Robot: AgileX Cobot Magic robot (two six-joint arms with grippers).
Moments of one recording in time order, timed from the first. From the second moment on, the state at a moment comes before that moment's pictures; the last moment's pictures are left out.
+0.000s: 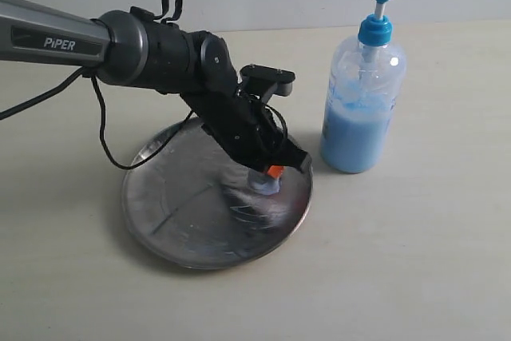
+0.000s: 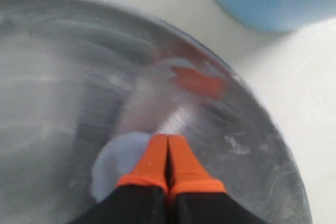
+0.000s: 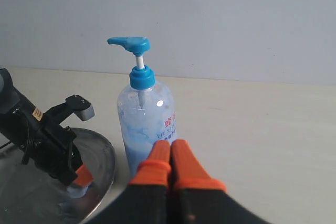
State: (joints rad) left arm -0.70 2.21 -1.46 -0.47 0.60 0.34; right arm 0.33 0.21 -0.43 -0.08 0.56 0.14
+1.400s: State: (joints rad) left arm -0.71 2.23 -1.47 -0.36 0.56 0.31; right arm 0.33 0.21 -0.43 -0.08 0.56 0.14
